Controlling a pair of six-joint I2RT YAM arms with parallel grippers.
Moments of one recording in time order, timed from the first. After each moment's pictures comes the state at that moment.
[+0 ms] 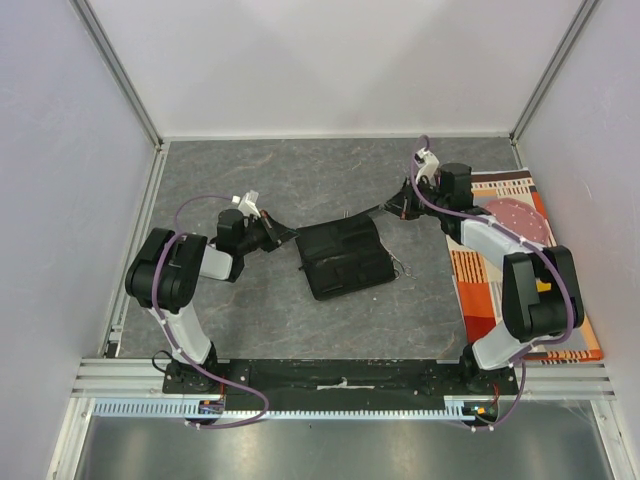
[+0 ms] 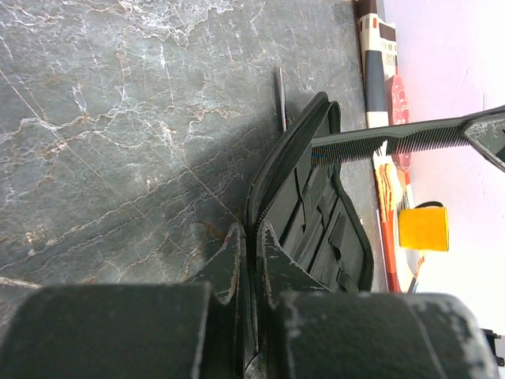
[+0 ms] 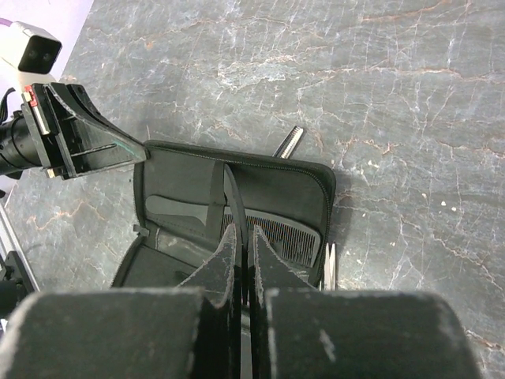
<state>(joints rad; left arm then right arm) -0.22 1.81 0.58 0.87 0.56 -0.81 0.17 1.59 0.94 0.16 -0.66 0.30</state>
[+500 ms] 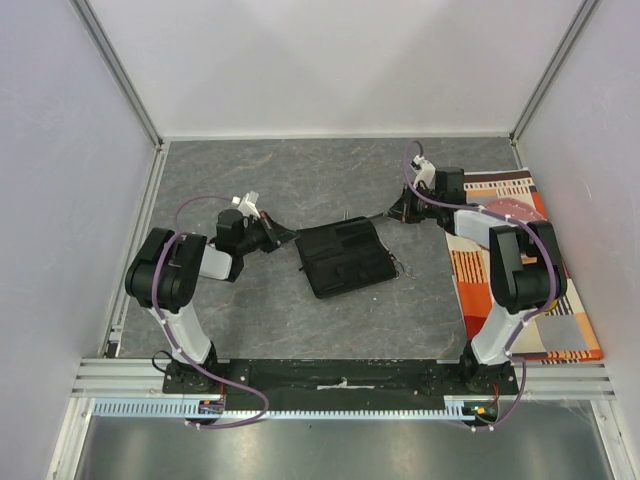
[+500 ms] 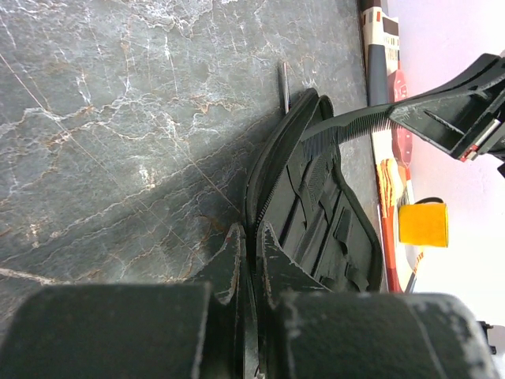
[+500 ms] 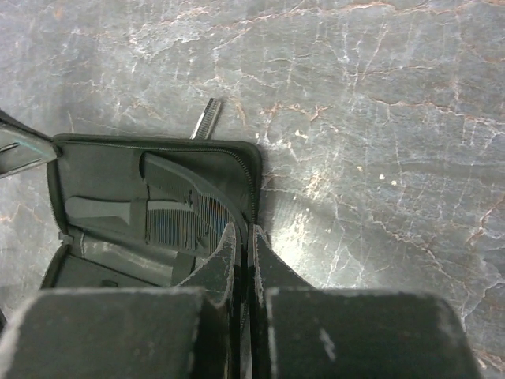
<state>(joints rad) -0.21 1.81 0.58 0.85 0.58 -0.81 0.13 1.78 0.99 0.13 -0.62 0.24</state>
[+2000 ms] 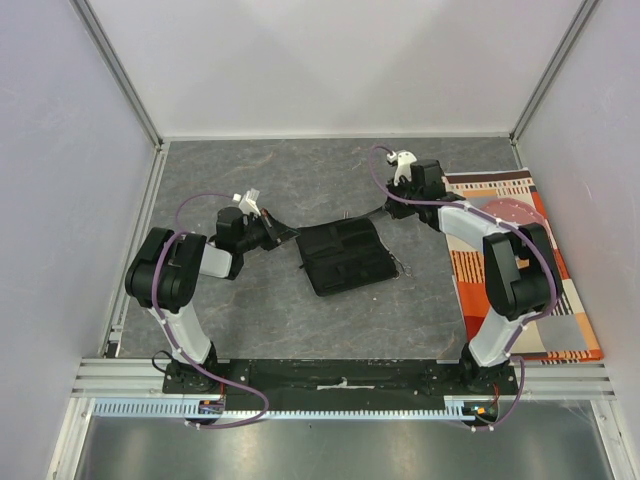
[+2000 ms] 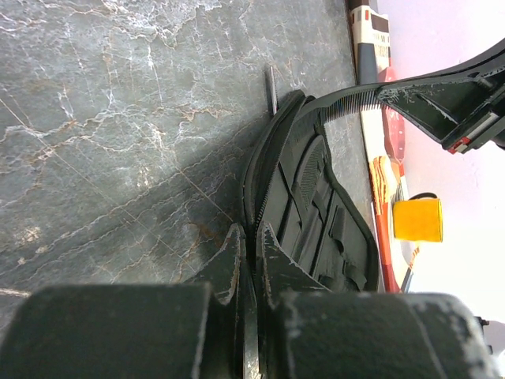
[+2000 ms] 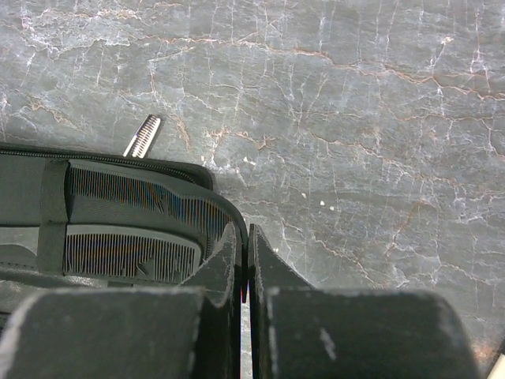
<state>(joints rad) -0.21 1.81 0.60 0.85 0.60 -0.81 0.28 1.76 1.11 -0.03 -0.23 0.00</state>
